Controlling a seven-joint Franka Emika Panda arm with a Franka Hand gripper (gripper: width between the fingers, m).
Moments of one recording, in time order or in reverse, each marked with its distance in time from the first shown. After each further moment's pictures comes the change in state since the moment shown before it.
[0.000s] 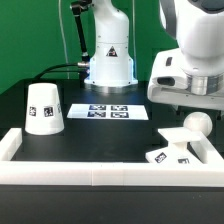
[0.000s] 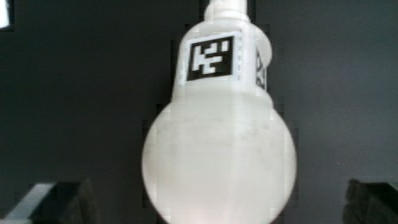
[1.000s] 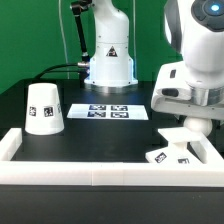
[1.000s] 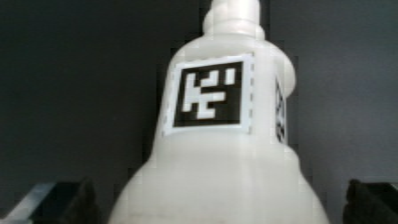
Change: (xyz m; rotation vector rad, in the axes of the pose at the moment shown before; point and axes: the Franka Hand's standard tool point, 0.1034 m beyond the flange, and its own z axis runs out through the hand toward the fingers) arm -0.004 -0.002 0.041 -0.022 0.023 -0.009
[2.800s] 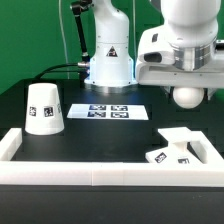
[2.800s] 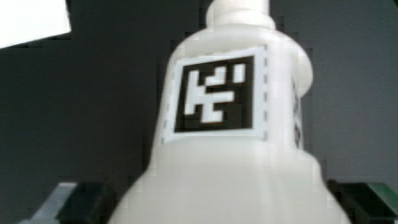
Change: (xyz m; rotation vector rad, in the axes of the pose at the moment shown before) arm -0.006 0.024 -0.079 0.054 0.068 -0.043
